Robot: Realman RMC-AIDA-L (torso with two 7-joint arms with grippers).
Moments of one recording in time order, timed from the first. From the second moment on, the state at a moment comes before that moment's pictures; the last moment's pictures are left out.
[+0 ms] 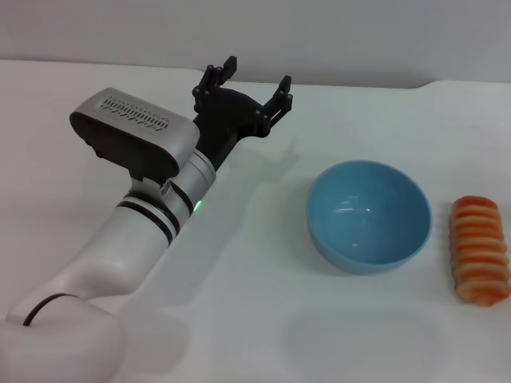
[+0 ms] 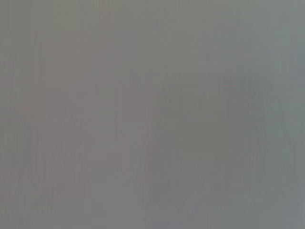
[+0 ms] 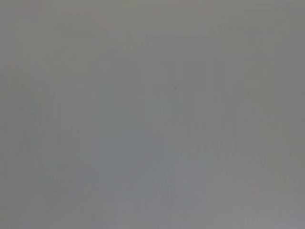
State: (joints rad) left arm -0.49 -2.08 2.60 0.65 1.99 -0.86 -2.88; right arm 0.41 2.08 -0.28 0.07 -0.94 -1.19 0.29
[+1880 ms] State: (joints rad) left arm -0.48 -2.08 2.60 0.65 1.99 -0.86 -2.88; right arm 0.40 2.08 -0.28 0.10 -0.94 -1.19 0.29
